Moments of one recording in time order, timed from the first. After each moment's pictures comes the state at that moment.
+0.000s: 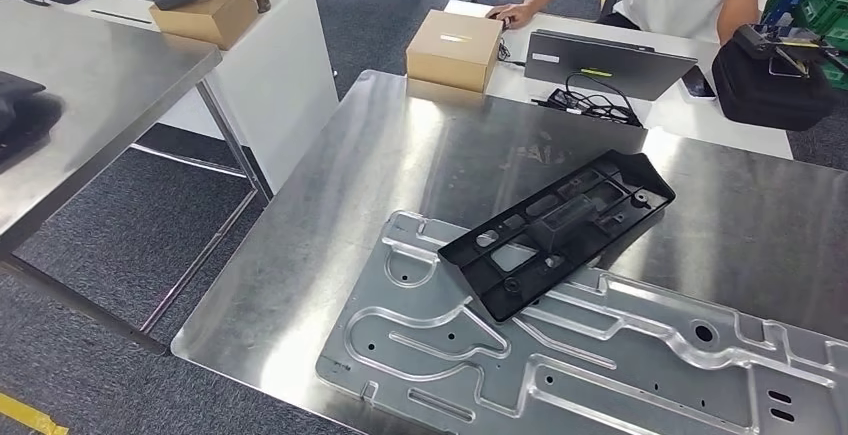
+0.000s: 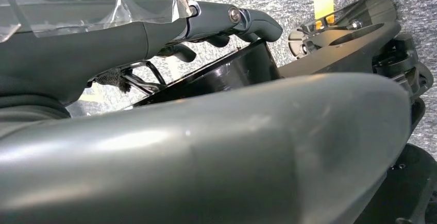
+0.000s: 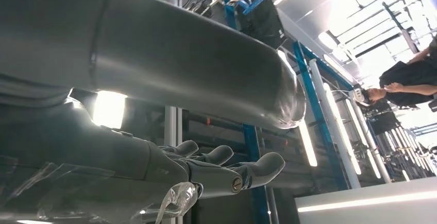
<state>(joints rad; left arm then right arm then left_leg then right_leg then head) -0.13 -0.10 -1.11 -0.21 0.99 0.02 -0.04 -2.25 -0.76 1.53 -0.07 1.51 0.69 0.64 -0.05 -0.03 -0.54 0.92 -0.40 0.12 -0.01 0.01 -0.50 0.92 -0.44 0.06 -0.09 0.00</state>
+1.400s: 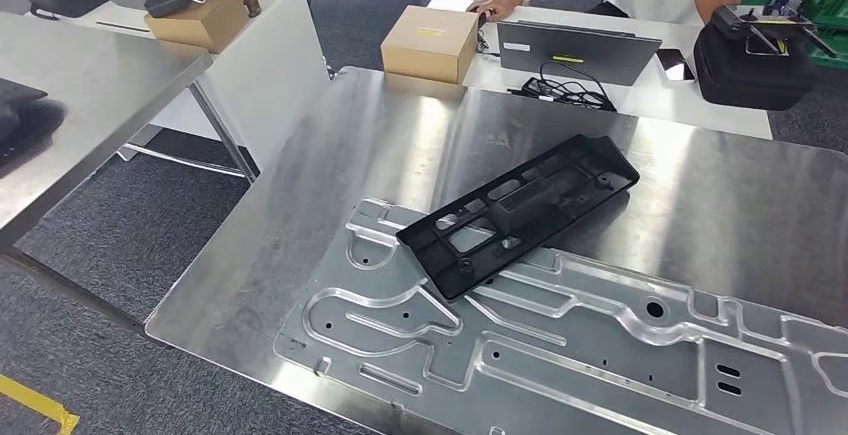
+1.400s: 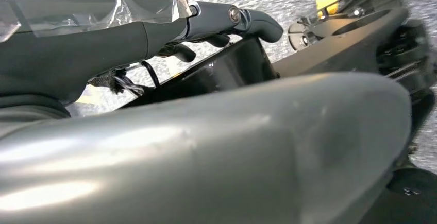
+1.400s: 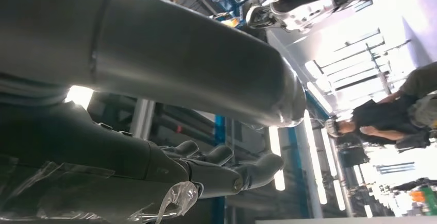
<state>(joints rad) -0.14 -0.09 -1.13 -0.20 0.98 0.02 -0.05 -2.33 -0.68 1.53 -0.03 1.51 0.81 0.61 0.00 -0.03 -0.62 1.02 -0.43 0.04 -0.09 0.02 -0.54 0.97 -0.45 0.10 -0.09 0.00</state>
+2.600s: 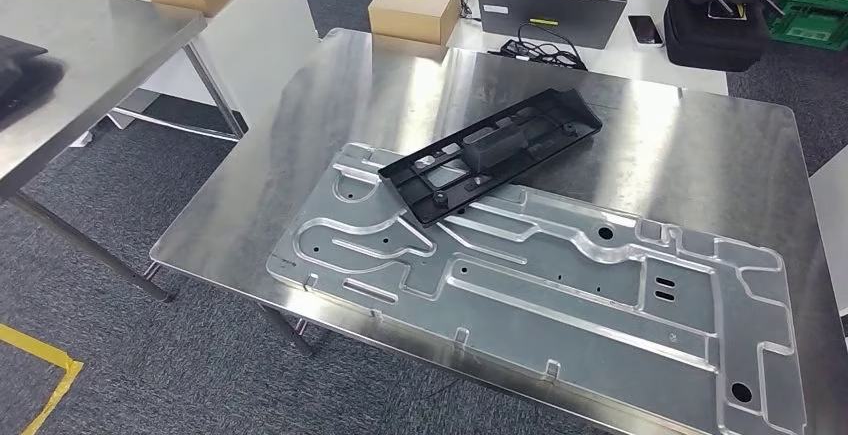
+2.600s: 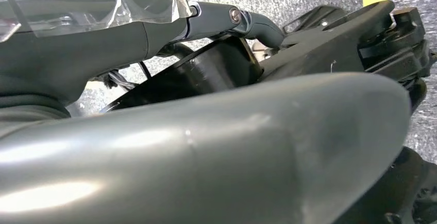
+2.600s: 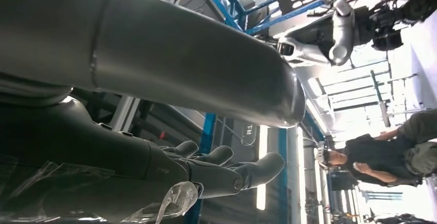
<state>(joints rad) -0.15 -0.11 -1.14 -0.20 0.98 -0.01 -0.08 -2.31 -0.82 1.53 -0.01 1.51 0.82 0.53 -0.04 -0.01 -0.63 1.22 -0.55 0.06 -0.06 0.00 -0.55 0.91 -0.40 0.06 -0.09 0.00</state>
